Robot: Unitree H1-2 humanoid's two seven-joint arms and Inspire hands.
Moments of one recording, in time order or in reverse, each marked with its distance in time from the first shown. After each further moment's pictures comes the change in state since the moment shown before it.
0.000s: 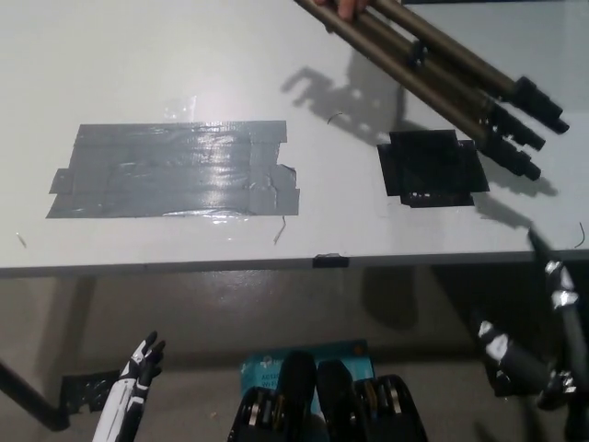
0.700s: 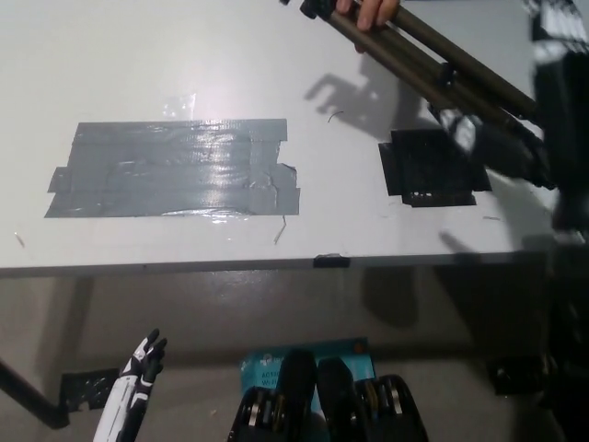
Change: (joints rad) left_arm -0.017 0.000 0.000 0.013 0.007 0.001 0.000; right_arm -0.634 -0.010 0.063 -0.048 -0.430 0.270 0.164
